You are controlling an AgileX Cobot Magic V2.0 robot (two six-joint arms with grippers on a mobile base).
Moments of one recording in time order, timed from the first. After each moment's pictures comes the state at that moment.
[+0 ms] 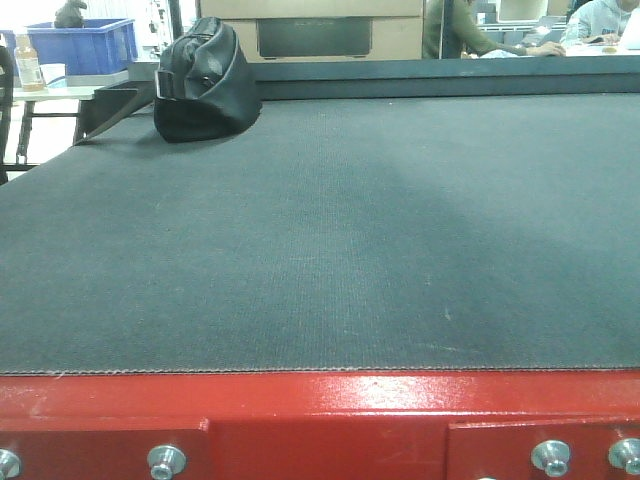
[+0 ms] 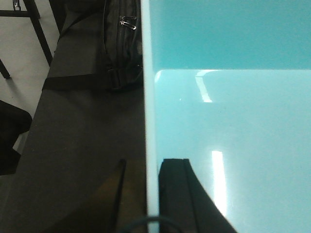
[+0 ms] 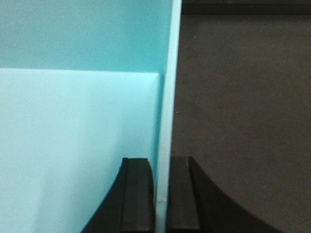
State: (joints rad) left arm -0.49 1.56 -1.95 0.49 1.09 -0.53; right arm 0.40 1.53 -1.93 -0.30 1.08 0.40
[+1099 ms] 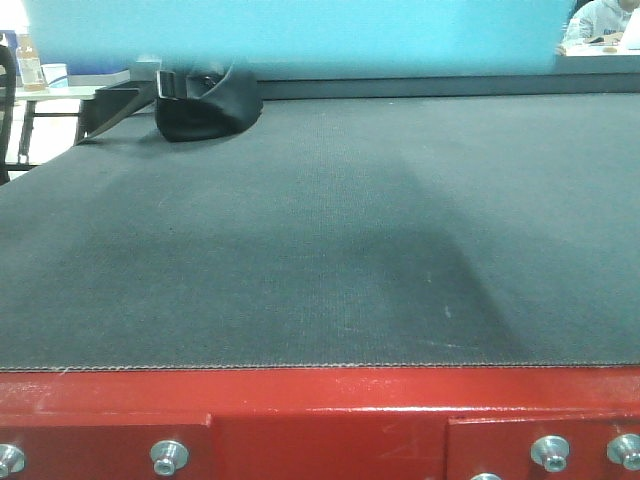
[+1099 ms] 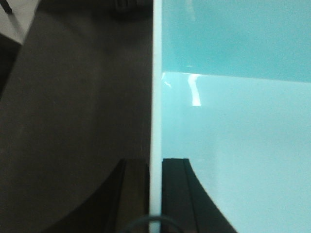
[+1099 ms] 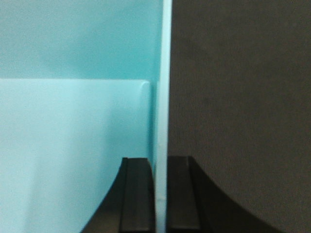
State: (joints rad) left arm -0.49 1.57 -1.57 0.49 0.91 -0.72; right arm 0.39 1.52 -1.46 -0.37 0.81 0.62
